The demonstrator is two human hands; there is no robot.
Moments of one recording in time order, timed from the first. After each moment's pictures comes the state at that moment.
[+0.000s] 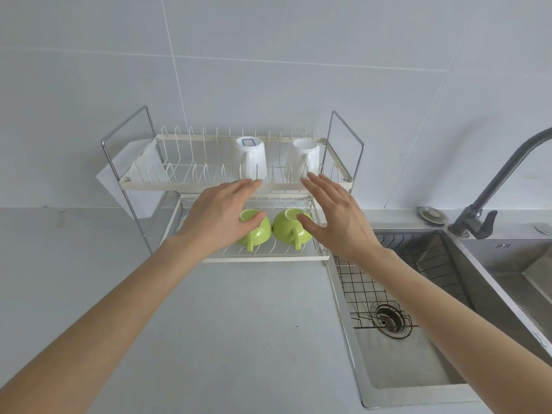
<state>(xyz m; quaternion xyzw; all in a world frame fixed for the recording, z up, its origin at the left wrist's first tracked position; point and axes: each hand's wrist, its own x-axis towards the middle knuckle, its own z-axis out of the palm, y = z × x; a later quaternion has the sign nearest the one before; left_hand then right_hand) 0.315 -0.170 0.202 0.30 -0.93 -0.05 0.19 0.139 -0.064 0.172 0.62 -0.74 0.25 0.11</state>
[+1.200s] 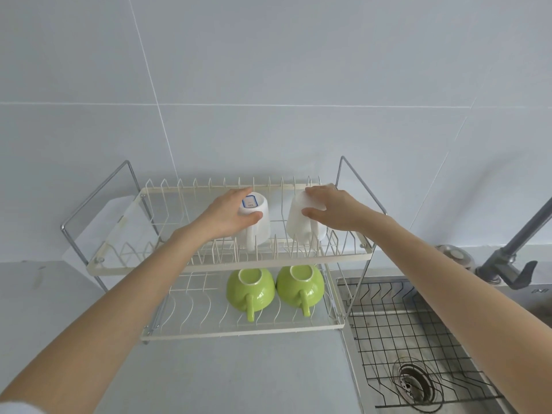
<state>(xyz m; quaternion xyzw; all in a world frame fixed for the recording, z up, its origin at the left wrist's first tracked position) 0.226 -0.310 0.225 0.36 -0.88 -0.26 0.14 0.059 -0.187 0.248 0.56 -0.80 0.16 -0.14</state>
